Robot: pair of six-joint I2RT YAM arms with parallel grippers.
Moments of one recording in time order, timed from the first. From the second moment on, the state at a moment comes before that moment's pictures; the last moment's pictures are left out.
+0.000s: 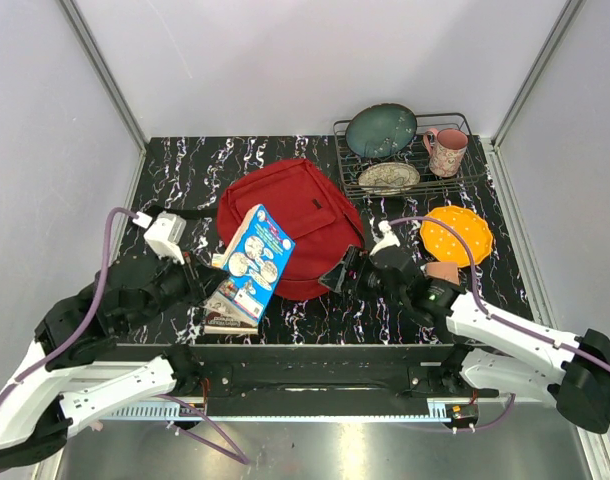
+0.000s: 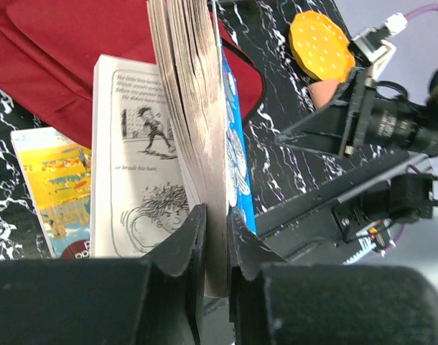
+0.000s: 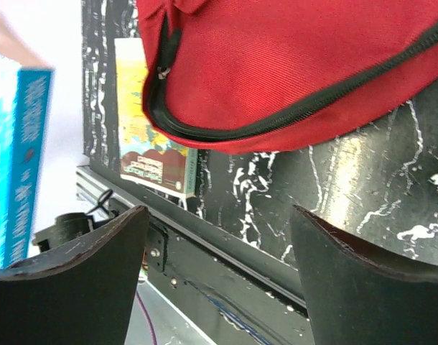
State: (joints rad) left arm -0.93 0.58 1.19 -1.04 -0.26 -0.60; right arm 0.88 1.01 0.61 -0.14 0.04 1.02
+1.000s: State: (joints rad) left arm -0.93 0.70 0.94 -0.53 -0.34 -0.55; right arm 0.84 1.55 0.66 0.89 -0.28 1.35
